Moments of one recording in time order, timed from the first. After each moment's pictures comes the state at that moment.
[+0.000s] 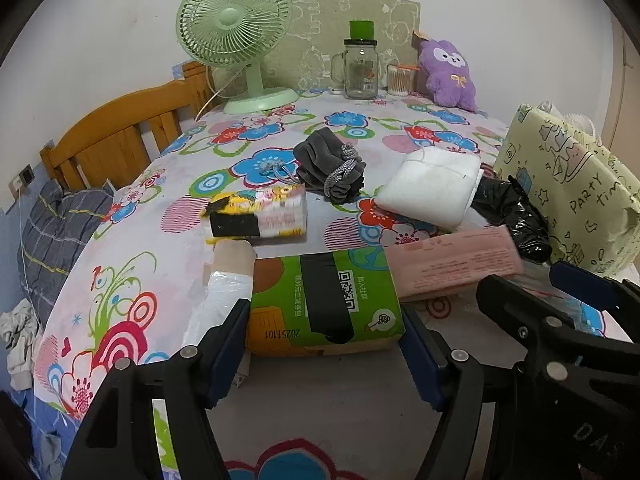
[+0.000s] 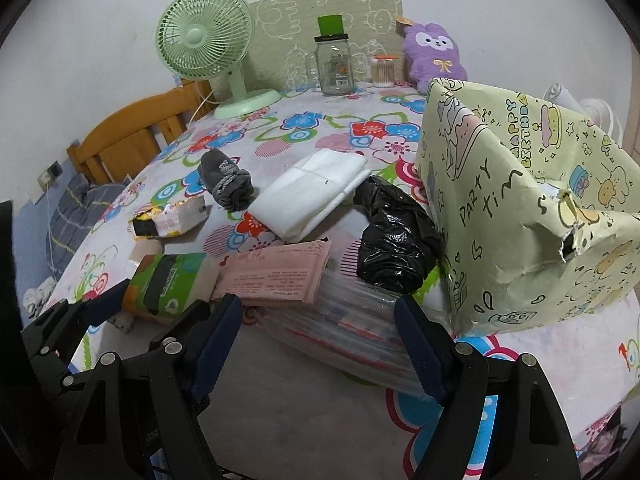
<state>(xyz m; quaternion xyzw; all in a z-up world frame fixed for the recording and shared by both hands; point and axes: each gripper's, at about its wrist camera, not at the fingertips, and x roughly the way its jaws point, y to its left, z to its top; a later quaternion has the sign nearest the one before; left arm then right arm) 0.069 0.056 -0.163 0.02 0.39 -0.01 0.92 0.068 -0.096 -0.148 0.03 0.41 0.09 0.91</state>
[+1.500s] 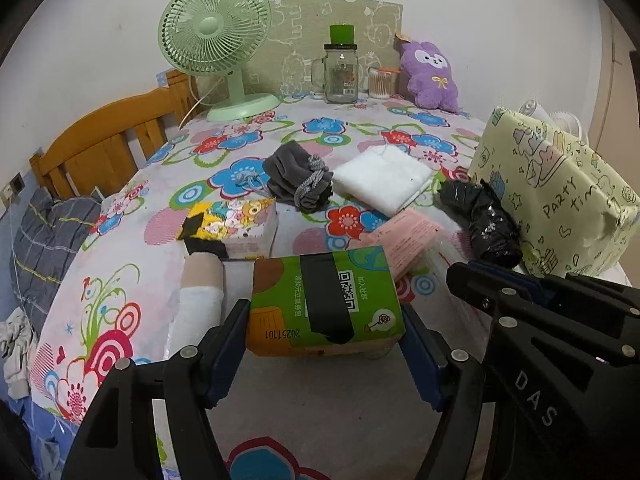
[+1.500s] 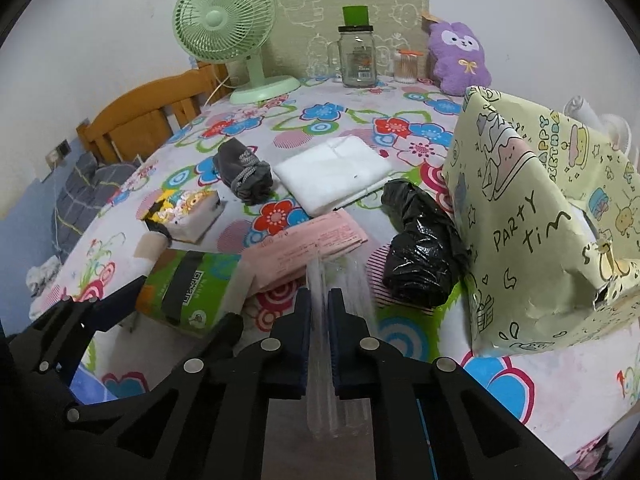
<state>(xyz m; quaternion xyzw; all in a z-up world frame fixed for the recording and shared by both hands) 0.069 0.037 -0.152 0.03 0.39 -0.04 0.92 0.081 -0.086 -0.144 0.02 0.43 0.12 0.89</state>
